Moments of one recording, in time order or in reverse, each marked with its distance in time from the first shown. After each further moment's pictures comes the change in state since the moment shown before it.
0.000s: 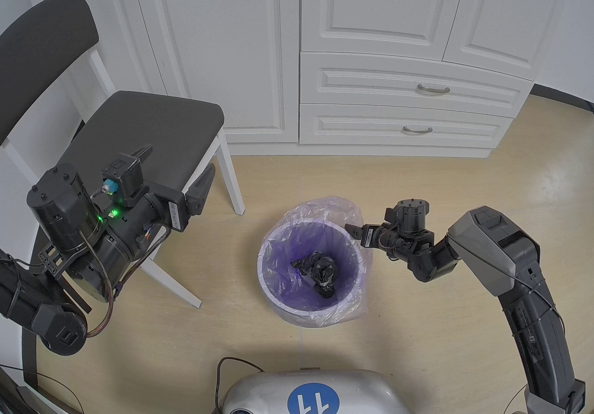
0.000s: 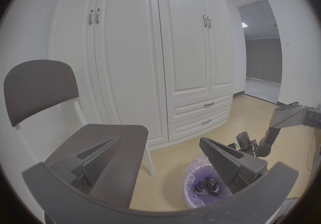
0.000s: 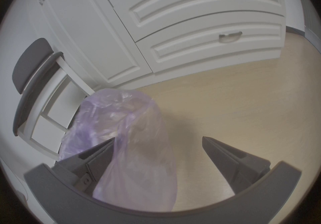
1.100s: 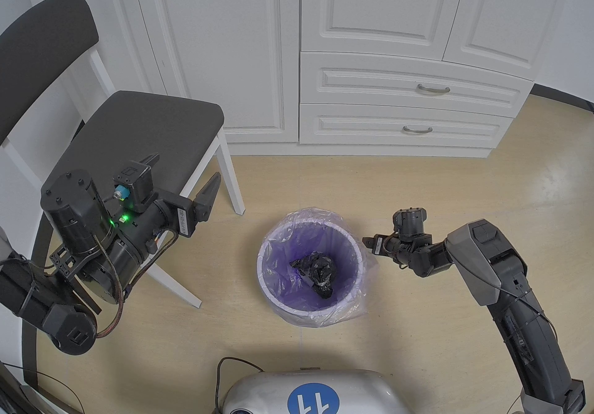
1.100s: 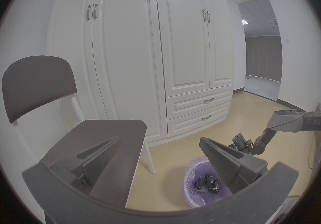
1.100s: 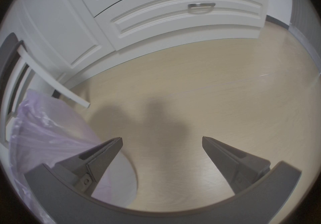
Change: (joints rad) left arm 0.001 0.054 -0.002 -0.022 0.001 0.000; right arm -0.056 0.170 -0.311 0.335 -0.166 0.023
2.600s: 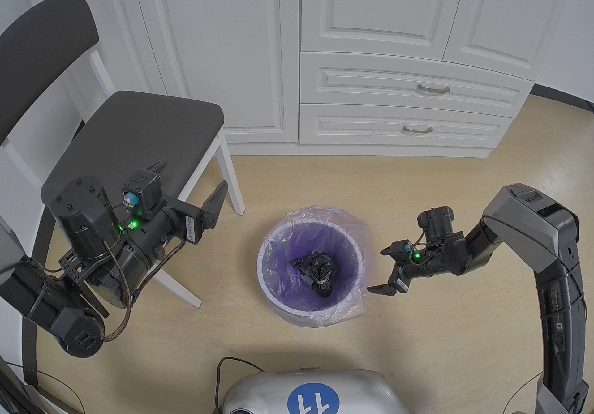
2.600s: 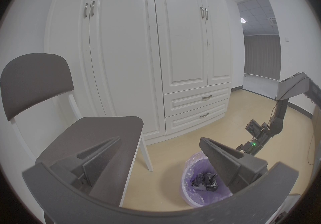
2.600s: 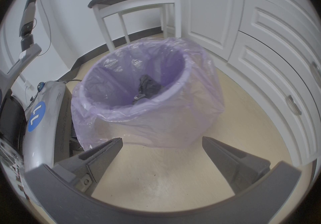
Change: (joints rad) left arm -0.010 0.040 0.008 -0.027 -0.001 0.002; right arm -0.017 -0.412 0.659 0.014 0.501 -1.154
